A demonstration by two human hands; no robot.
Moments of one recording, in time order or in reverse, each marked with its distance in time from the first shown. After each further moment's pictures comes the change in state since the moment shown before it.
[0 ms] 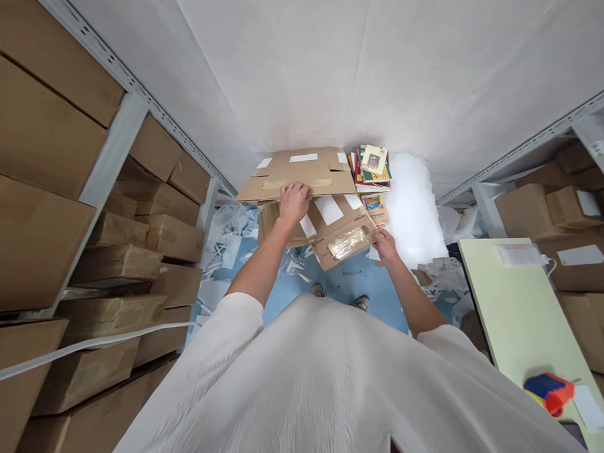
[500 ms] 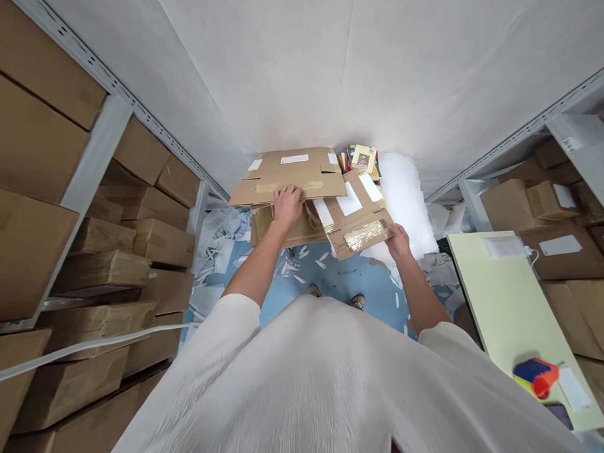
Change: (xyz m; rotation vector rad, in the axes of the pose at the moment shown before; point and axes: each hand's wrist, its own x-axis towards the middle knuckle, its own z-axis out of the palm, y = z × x) left_hand -0.008 0.006 0.007 -0.040 -0.041 -0.046; right_hand 0.006 -0.017 -0.059 0.435 0.210 -0.045
